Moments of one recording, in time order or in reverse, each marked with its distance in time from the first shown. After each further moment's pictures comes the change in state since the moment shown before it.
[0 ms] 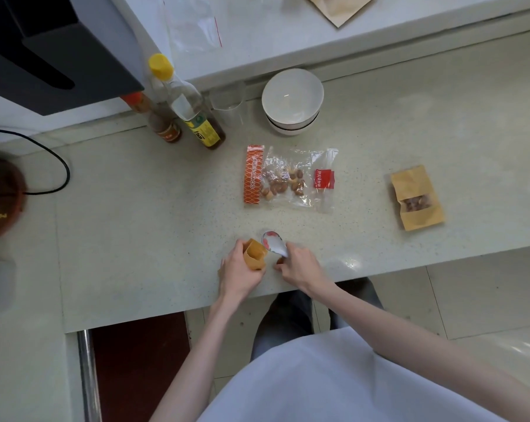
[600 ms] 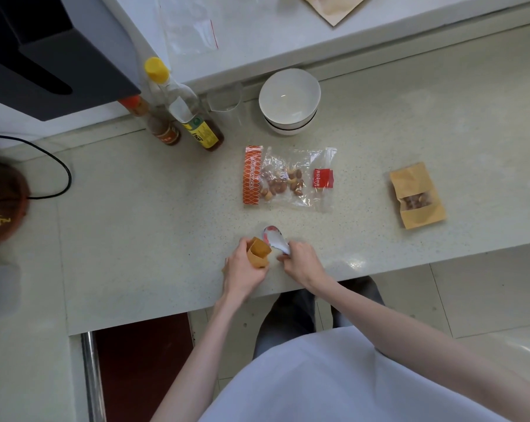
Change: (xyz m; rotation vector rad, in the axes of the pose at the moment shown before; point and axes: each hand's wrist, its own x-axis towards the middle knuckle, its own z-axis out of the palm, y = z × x) left_hand 0.002 0.008 0.005 -0.027 -0.006 0.012; right_hand 0.006 0.002 -0.003 0.096 0.056 0.011
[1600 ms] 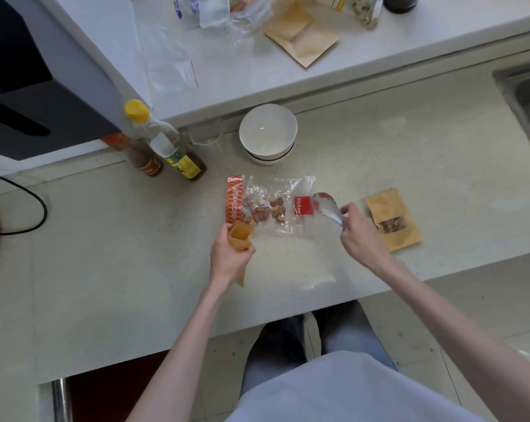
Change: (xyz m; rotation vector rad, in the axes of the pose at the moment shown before) left_hand 0.060 0.060 -0.024 -0.197 0.084 0.117; right_hand -0.003 0.014 -0.175 -0.037 0.268 0.033
